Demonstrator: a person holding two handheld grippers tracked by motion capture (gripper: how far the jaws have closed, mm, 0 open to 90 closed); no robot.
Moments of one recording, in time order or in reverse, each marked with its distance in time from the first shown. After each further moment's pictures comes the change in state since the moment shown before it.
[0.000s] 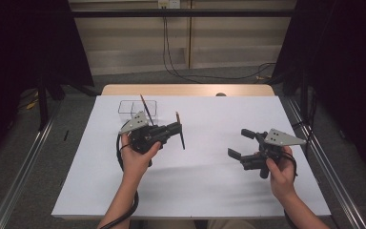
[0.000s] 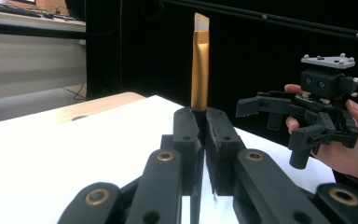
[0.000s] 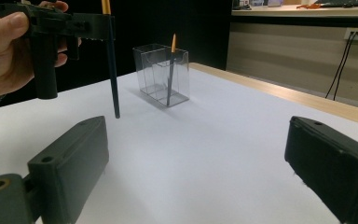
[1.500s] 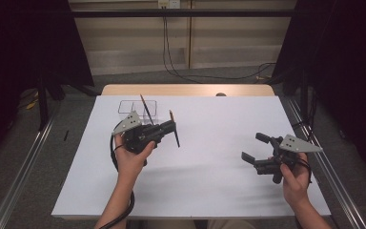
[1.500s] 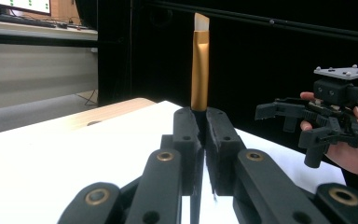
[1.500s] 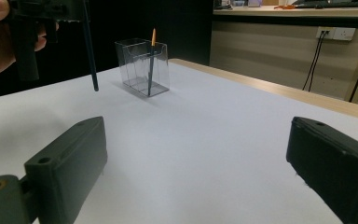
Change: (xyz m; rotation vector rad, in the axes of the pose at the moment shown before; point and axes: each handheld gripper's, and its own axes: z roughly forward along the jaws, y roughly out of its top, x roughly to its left) left arm 0.002 0.005 -0.014 -0.025 0.037 0.020; right arm -0.011 -0.012 -0.035 -0.005 -0.065 -0.005
